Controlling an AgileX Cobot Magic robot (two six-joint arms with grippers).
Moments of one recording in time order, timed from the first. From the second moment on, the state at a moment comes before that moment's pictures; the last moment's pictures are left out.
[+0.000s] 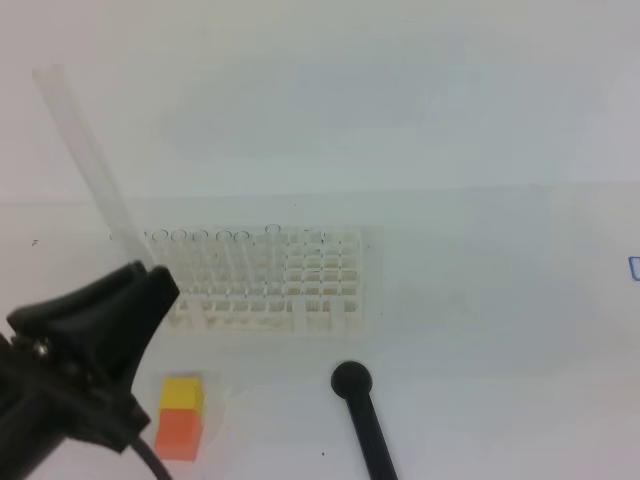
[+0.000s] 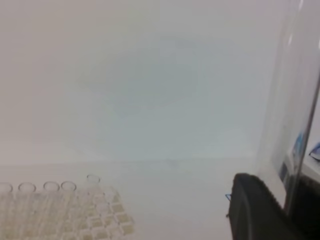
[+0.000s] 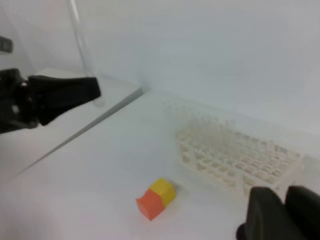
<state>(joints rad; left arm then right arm) -0.68 0.71 -0.47 0.07 -0.14 -0.33 0.08 0.52 -0.70 1.01 0.85 -0.78</state>
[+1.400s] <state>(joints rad) -0.68 0.73 -0.24 0.25 -0.47 -0.37 0.85 1.43 -1.14 1.68 0.43 -1.68</state>
